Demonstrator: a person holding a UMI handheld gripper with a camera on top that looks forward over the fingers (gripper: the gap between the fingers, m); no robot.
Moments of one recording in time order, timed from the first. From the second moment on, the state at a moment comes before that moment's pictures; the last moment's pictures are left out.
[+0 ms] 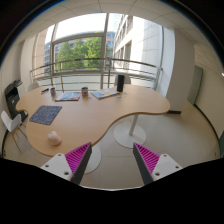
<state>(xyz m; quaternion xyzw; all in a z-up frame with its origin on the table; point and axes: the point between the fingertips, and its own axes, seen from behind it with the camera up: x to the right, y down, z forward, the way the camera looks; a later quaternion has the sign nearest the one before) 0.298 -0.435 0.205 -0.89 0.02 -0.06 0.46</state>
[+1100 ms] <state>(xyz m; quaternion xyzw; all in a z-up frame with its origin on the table) -0.002 -0.269 -0.012 -0.91 -0.04 -0.03 0.40</state>
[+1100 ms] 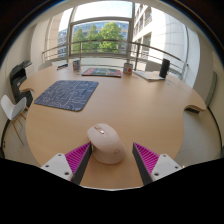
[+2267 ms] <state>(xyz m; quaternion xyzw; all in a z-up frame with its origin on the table) -0.199 -0.005 0.121 -0.86 0.05 -0.02 0.52</state>
